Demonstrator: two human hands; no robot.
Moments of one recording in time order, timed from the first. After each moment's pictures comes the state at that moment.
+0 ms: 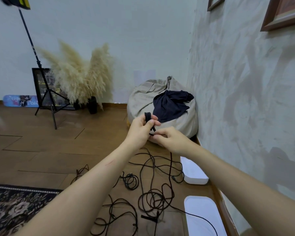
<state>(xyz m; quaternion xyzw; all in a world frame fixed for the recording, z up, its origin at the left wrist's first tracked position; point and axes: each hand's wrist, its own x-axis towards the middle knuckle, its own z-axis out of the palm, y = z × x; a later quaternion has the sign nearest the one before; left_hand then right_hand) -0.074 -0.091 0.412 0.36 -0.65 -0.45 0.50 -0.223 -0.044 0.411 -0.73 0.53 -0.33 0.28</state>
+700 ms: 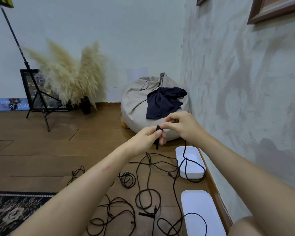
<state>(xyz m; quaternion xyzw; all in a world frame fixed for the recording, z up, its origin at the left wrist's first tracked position) -0.087 -0.073 0.401 0.28 -0.81 -0.44 0.28 -0.280 -0.045 0.424 -0.71 0.52 -0.43 0.18</state>
